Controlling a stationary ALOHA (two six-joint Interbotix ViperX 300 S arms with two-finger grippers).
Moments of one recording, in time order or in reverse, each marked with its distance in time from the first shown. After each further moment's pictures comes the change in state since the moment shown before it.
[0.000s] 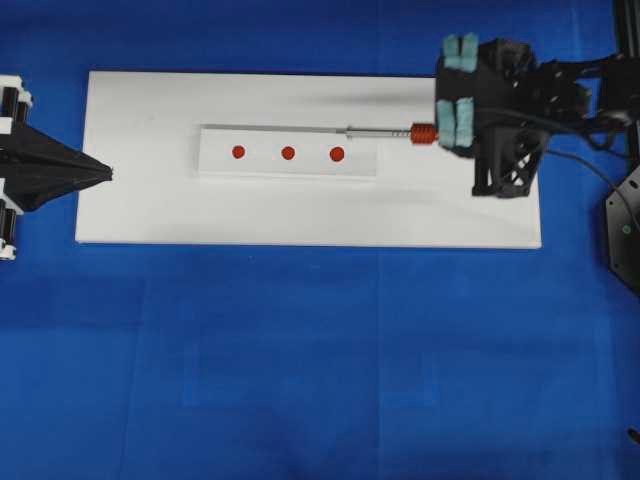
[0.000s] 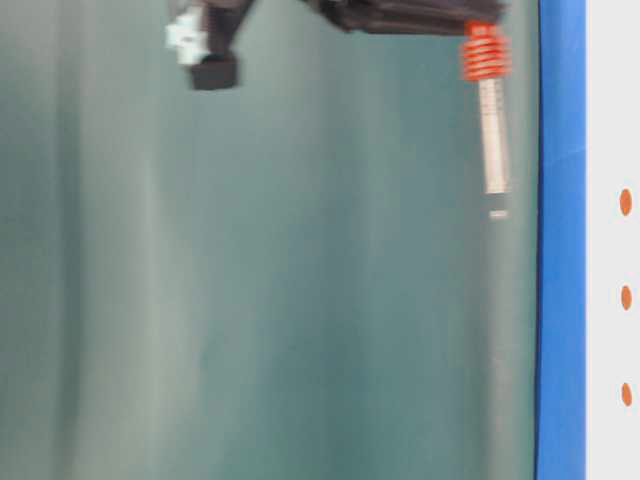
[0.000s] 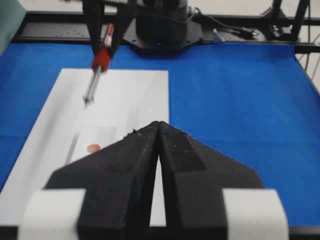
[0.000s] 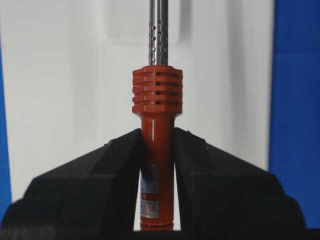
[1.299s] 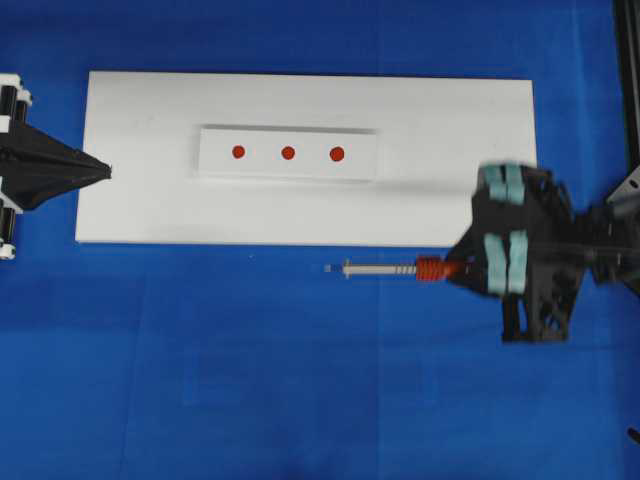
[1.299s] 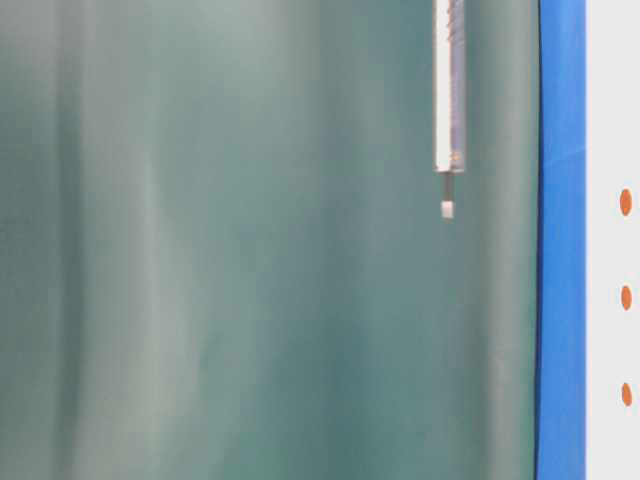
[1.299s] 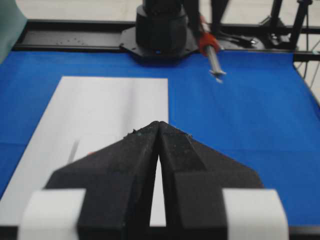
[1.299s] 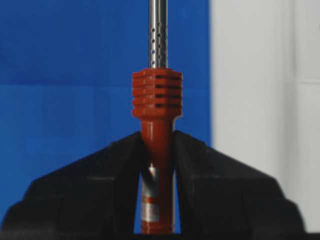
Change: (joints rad) left arm -0.002 0.000 0.000 0.000 -0.023 -0.002; right arm 0.558 -0.064 -0.025 -0.190 0.031 0.680
